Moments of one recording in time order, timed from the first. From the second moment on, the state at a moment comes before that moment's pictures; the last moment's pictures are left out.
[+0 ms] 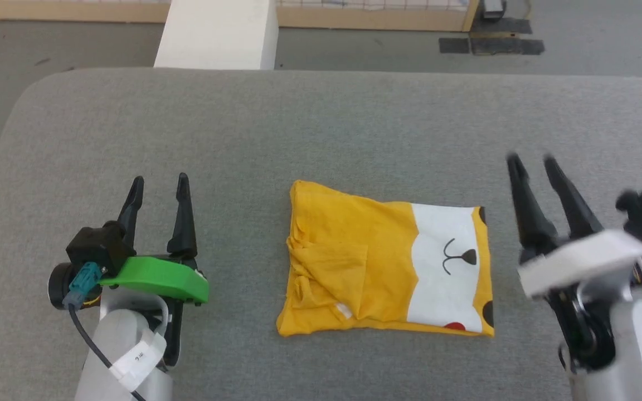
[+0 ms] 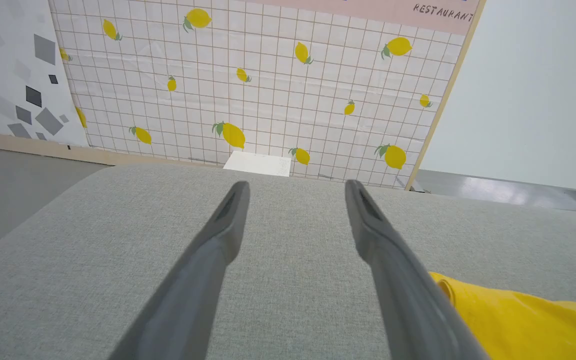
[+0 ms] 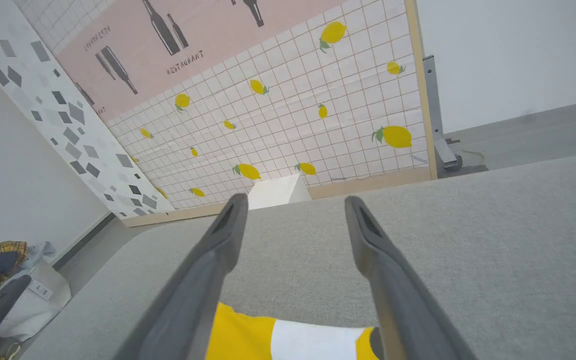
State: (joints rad) left arm -0.28 0.05 0.05 0.26 -0.17 -0.12 -0.26; right arm -0.23 -0.05 -0.02 0.03 0.46 0.13 0.05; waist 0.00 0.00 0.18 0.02
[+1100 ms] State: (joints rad) left arm -0.27 0.05 0.03 0.27 -0.17 -0.12 -0.26; right arm -0.30 -0.06 0.08 0.41 0.41 0.13 0.48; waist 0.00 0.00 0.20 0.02
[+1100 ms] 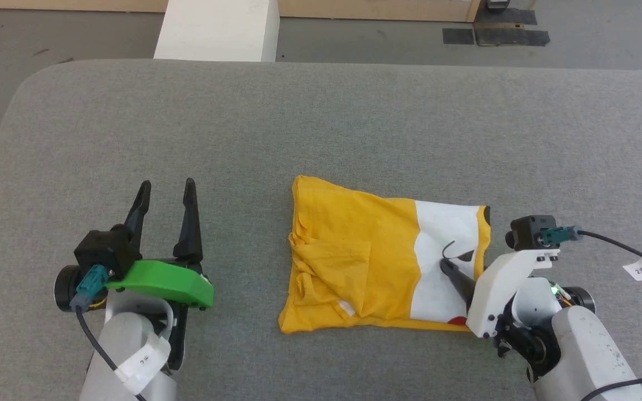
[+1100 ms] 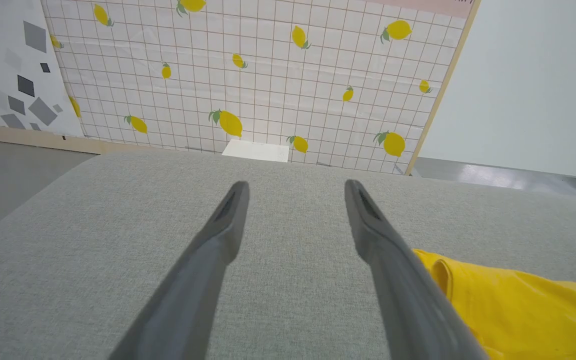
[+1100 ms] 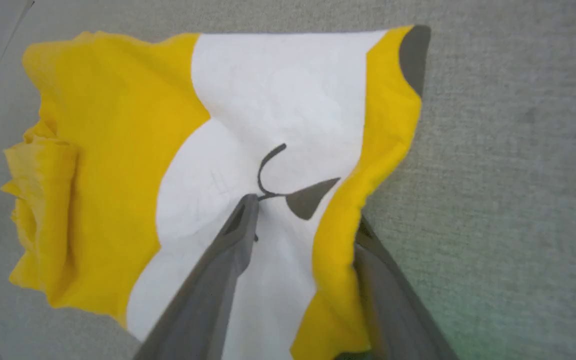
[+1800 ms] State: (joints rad) left arm -0.28 0.06 0.05 0.21 -0.16 -0.12 -0.26; right arm -0.51 -0.36 0.34 0.08 0.05 0.13 0.60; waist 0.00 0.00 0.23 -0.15
